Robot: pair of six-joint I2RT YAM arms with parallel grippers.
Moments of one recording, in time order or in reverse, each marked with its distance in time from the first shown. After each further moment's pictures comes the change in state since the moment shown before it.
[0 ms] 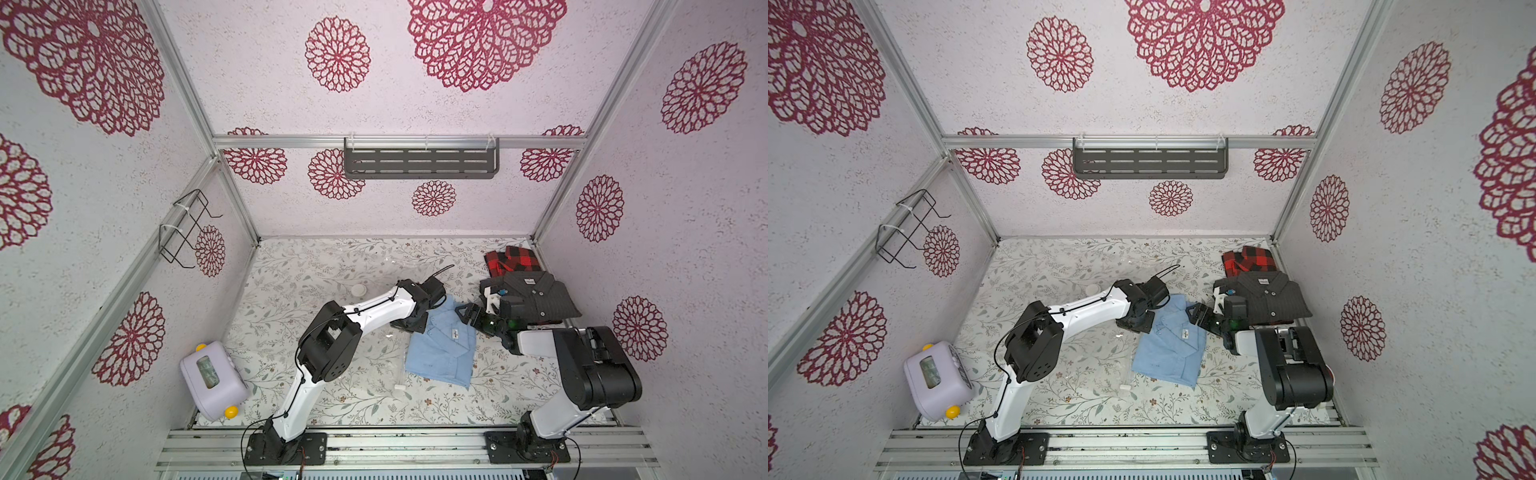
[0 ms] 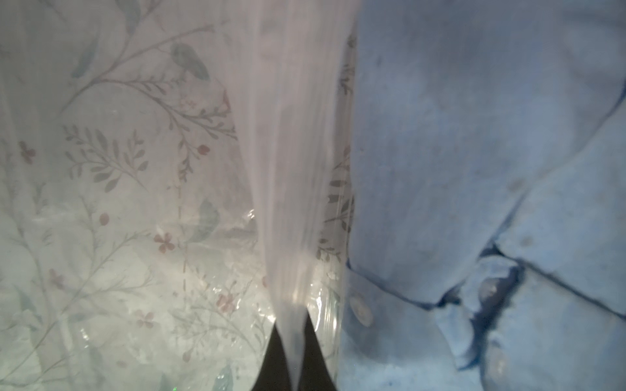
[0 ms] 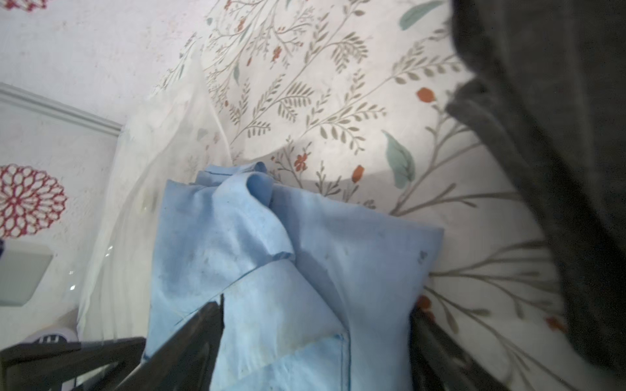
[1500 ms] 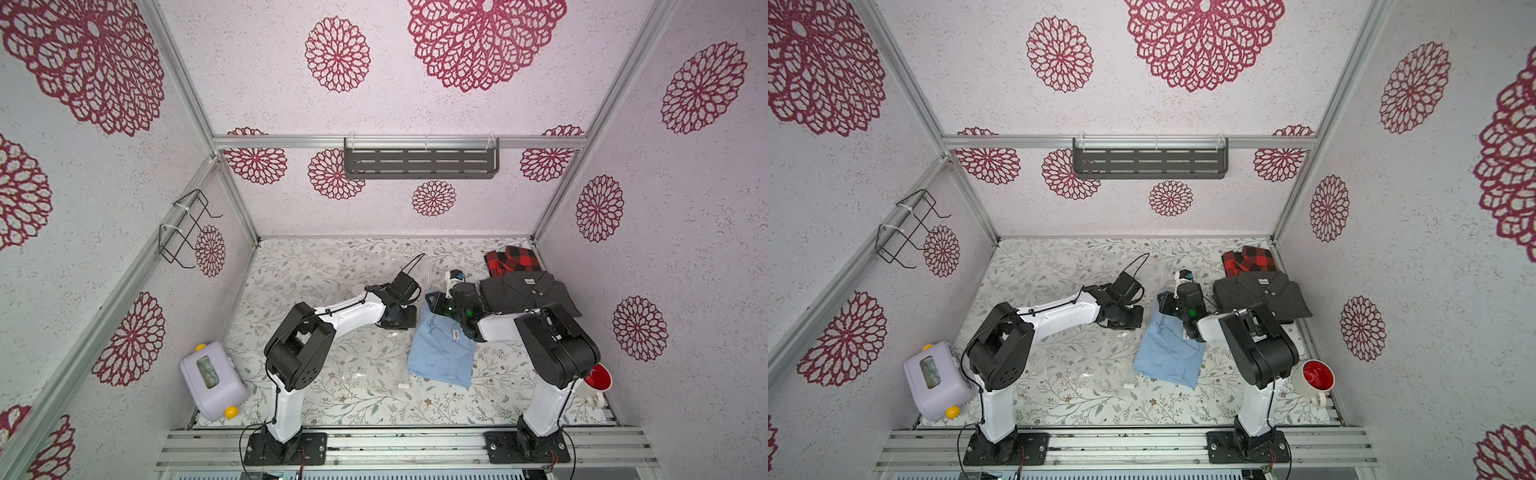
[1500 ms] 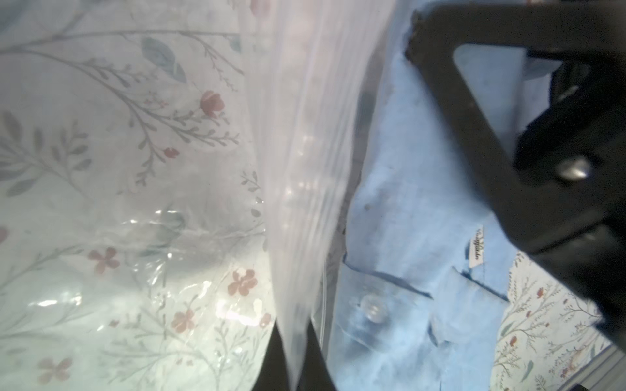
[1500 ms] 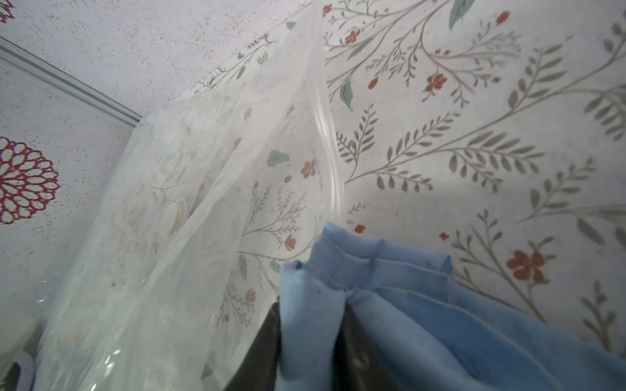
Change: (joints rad) left arm 0.118 -0.239 -0.373 0.427 0.316 -0.052; right arm 0.329 0.182 0.267 0.069 0.321 0.031
